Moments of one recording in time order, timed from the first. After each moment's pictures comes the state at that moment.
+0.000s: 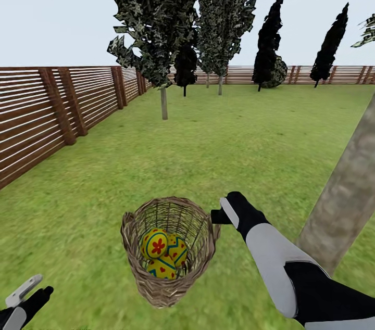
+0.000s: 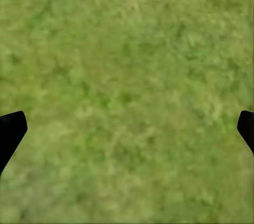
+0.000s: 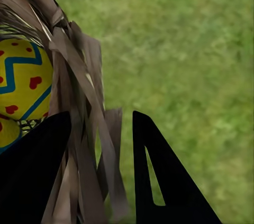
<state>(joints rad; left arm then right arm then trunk) -0.39 0.30 0.51 -0.51 0.44 0.23 0.07 -0.98 0.17 -0.06 -0.42 -0.04 0.85 -0.13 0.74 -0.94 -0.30</state>
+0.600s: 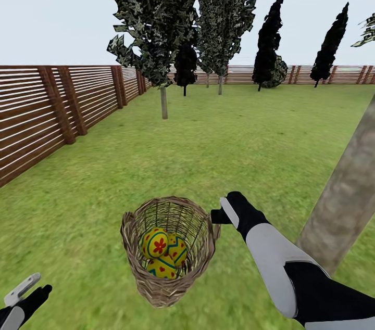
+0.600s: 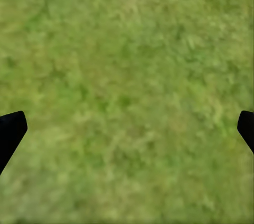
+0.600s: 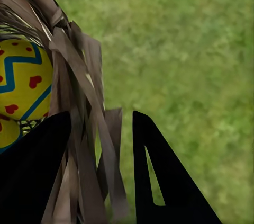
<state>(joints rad) -0.38 0.31 0.51 -0.52 0.45 0.23 0.07 -0.98 0.17 -0.06 -0.42 -0.04 0.85 -0.13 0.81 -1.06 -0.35</state>
